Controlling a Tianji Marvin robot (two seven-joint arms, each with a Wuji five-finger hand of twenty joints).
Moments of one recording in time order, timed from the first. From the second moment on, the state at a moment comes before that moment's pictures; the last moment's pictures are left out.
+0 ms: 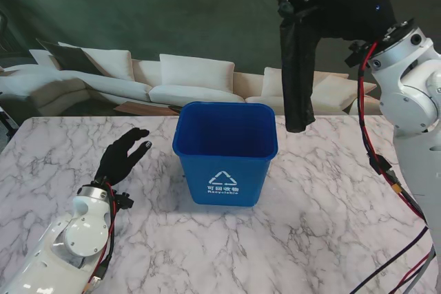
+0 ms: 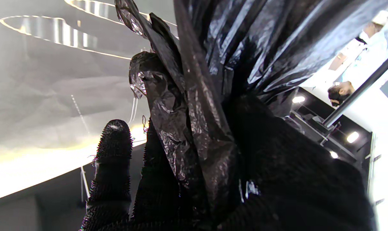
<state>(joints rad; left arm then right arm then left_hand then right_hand) 1.61 -1.16 -1.37 -1.55 0.49 -0.17 0.25 -1.04 -1.06 1.45 -1.70 -1.04 -0.52 -0.23 0.85 0.07 0.01 0.04 0.48 0.19 0.18 0.49 0.42 0.19 0.07 0.29 0.38 0.28 0.20 0.48 0.03 0.26 0.62 0.58 0.76 -0.49 0.80 -0.20 0.53 -0.35 1.17 0.67 0.97 0.01 1.07 0.61 0.92 0.00 0.75 0.55 0.35 0.24 1.12 0.32</state>
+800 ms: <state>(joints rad) 1.62 -1.16 -1.37 -1.55 0.49 -0.17 0.25 -0.99 -1.13 1.16 -1.65 -0.92 -0.27 -0.31 0.85 0.07 0.01 0.04 0.48 0.19 0.18 0.49 0.42 0.19 0.07 0.29 0.38 0.28 0.20 0.48 0.03 0.26 0.62 0.58 0.76 -0.49 0.80 -0.20 0.53 -0.35 1.17 0.67 0.97 0.01 1.07 0.60 0.92 0.00 0.75 0.55 0.32 0.24 1.12 0.33</state>
